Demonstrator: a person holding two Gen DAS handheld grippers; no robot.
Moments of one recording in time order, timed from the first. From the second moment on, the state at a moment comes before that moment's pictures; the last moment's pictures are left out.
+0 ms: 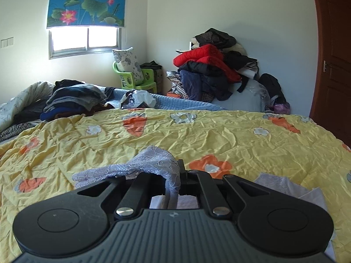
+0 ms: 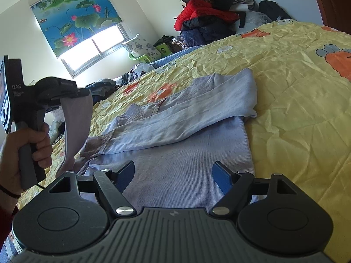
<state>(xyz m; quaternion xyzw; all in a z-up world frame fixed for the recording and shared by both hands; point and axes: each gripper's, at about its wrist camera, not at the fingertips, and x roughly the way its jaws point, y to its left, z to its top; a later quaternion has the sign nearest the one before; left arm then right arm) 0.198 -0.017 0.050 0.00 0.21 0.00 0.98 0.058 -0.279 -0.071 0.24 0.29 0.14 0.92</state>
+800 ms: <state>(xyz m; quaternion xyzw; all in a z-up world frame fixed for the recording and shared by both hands) 0.208 -0.110 0.039 0.05 0.22 -0.07 0.97 0.050 -0.287 -0.078 0.23 0.28 0.14 0.92</state>
